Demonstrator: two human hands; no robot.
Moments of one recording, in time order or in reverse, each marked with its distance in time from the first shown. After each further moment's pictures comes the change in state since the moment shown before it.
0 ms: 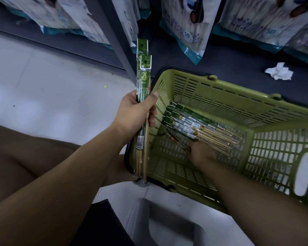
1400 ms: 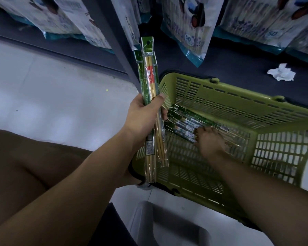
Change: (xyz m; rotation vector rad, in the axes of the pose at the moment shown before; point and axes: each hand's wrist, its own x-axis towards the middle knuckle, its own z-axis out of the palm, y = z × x) left_hand -0.005 0.008 0.017 -0.051 0.059 -0.106; right_hand 0.008 0.003 -0.041 -0.165 0.168 0.032
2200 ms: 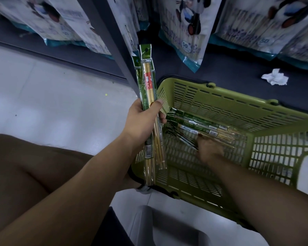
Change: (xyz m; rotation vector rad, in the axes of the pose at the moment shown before) left_hand 0.000 -0.002 -0.001 -0.002 0.005 0.026; right_hand 0.000 0.005 0.011 -0.015 -0.117 0.028
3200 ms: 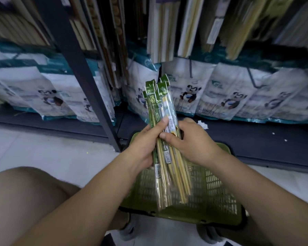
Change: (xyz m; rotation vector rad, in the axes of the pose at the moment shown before) left_hand -0.104 0.113 0.064 -0.208 -0.434 -0.036; right_hand -0.218 0.001 -0.255 0.674 0.628 -0.310
